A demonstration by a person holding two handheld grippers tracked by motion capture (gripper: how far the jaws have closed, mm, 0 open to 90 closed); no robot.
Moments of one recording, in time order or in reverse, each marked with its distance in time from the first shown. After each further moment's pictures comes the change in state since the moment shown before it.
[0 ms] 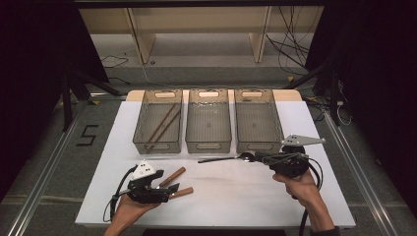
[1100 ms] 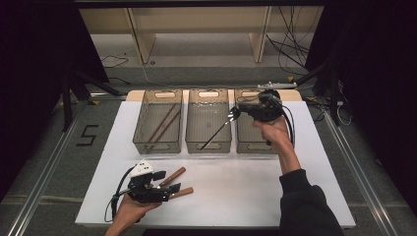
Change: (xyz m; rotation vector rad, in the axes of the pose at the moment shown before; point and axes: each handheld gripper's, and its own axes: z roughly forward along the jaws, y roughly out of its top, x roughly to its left) left arm 0.000 0.002 0.001 -0.011 -0.070 -0.067; right arm -0.032 0.123 0.073 -0.022 -0.109 0.045
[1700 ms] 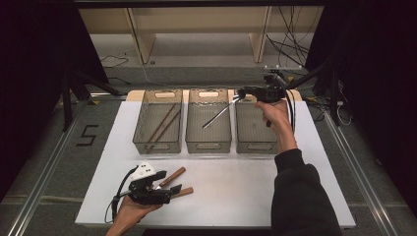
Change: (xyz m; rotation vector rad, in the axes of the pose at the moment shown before) left arm -0.007 0.000 -0.002 -0.018 0.021 0.045; right arm -0.036 0.036 0.013 -0.043 -0.078 0.127
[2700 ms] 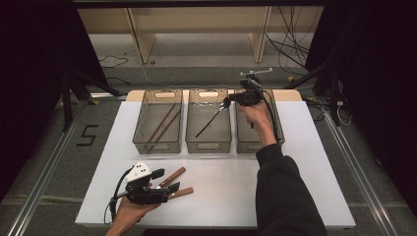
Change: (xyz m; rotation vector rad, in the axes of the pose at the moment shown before) left arm 0.004 -0.002 -0.006 -0.073 0.000 -0.011; right arm 0.016 -0.012 0.064 0.142 -0.032 -0.064
